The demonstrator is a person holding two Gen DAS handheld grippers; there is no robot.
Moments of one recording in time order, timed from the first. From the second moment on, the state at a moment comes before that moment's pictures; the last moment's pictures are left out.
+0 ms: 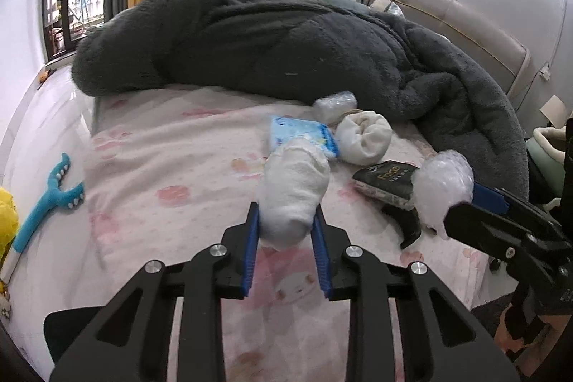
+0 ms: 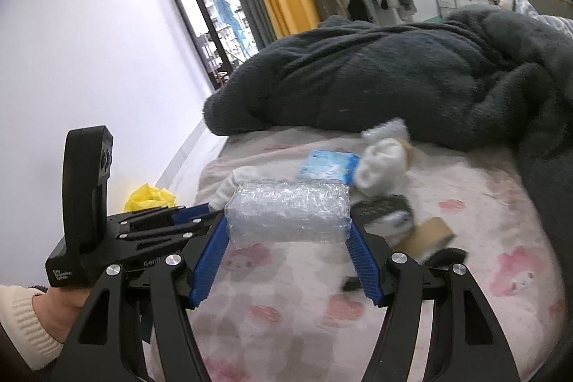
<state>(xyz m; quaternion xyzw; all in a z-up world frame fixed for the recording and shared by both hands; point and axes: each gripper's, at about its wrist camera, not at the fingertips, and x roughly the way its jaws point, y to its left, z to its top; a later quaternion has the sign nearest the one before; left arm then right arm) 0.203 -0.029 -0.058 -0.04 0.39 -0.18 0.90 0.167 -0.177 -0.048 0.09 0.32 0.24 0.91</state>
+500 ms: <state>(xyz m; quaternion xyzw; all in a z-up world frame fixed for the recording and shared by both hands) 0.175 0.053 -0.055 -0.05 0.38 -0.13 0.91 0.167 -0.106 -0.039 0.08 0.31 0.29 0.90</state>
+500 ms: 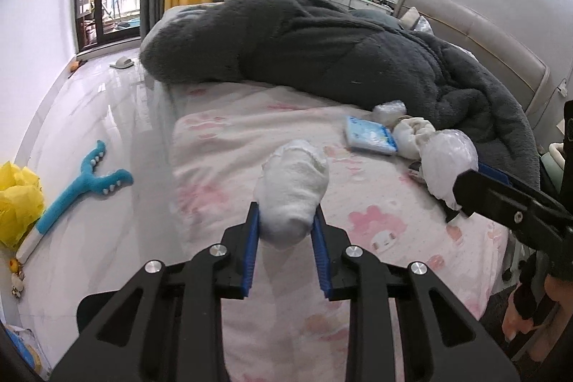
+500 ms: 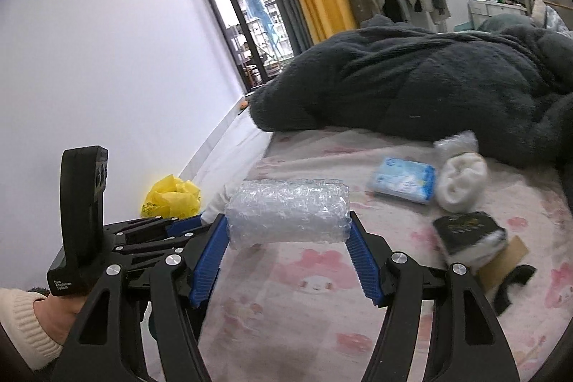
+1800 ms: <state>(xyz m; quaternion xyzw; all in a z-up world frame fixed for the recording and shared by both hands) 0.113 0.233 -0.177 -0.11 0.59 -0.01 0.80 0.151 0.086 -0.089 0.01 0.39 0.42 0.82</state>
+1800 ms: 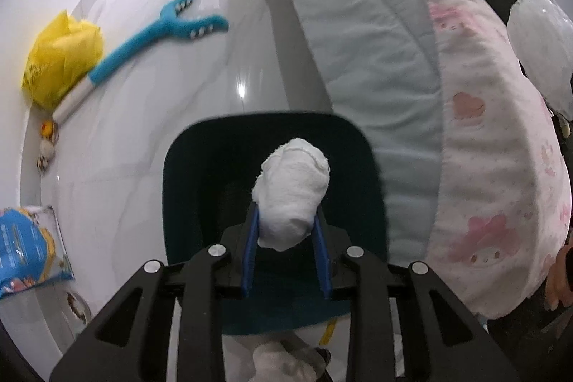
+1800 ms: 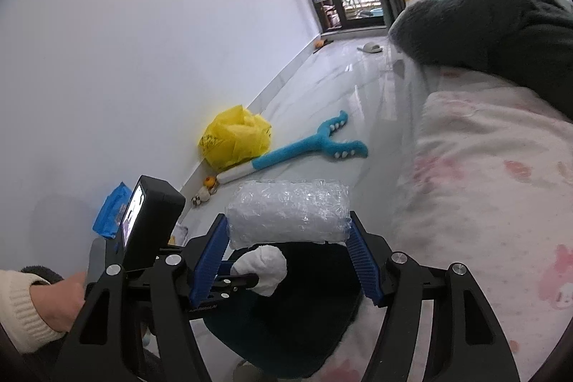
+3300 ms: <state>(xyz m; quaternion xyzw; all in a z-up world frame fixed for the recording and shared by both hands) 0.083 0.279 -0.035 -0.12 0.37 0.02 0.92 0.114 0.187 -0.230 -0.20 0.55 0.40 0.71</state>
